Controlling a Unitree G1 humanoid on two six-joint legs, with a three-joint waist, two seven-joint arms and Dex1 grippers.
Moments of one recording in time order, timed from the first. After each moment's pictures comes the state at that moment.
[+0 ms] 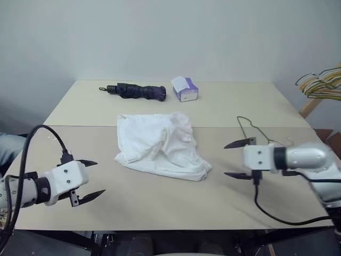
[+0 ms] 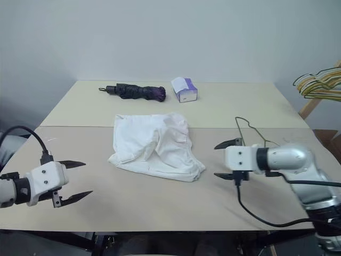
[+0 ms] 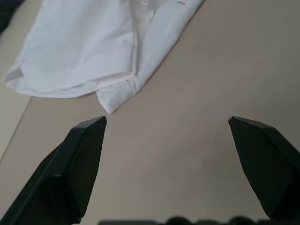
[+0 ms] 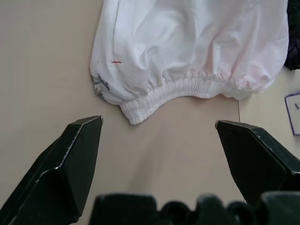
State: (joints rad) left arm 0.35 0.99 0.40 -0.46 -0.17 0.22 -1.07; right arm -0.24 -0.92 0.12 -0.22 0.00 -0.02 1.11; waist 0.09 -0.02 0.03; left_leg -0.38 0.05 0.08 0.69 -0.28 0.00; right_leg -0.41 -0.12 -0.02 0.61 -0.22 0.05
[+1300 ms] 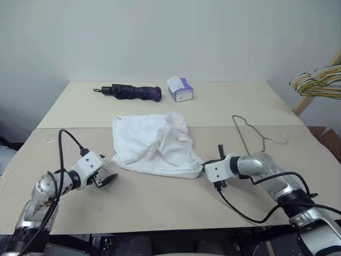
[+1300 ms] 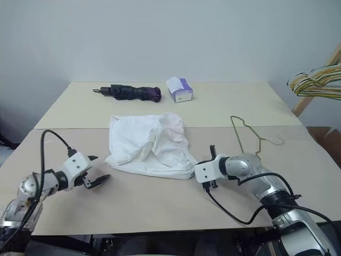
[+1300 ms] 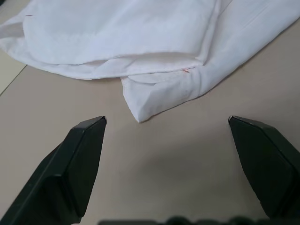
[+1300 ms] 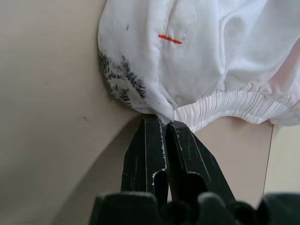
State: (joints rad) left arm -0.07 0.73 0.07 0.13 0.00 0.04 -0.86; right arm -0.43 -0.71 0.41 0.21 -0.39 -0.35 0.86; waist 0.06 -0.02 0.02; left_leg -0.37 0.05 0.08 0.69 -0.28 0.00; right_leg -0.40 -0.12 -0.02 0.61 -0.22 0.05
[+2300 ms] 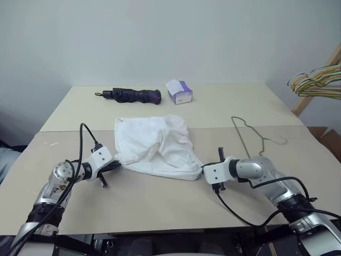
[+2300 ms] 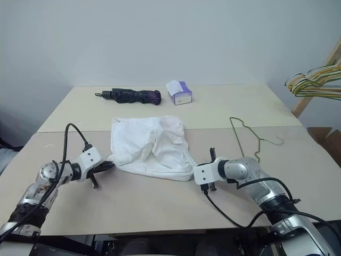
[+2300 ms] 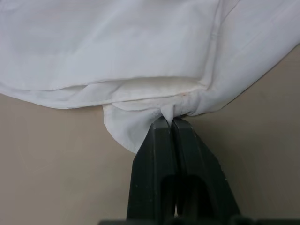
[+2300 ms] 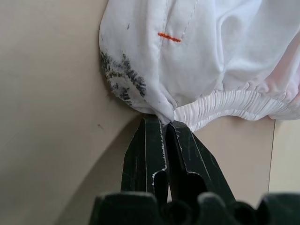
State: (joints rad) left arm -0.27 0.72 -0.07 0.40 0.03 -0.03 -0.89; right arm -0.39 -0.70 0.41 0.15 -0.39 -0.26 0.86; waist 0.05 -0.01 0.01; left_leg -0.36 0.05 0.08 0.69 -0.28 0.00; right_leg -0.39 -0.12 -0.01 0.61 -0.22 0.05
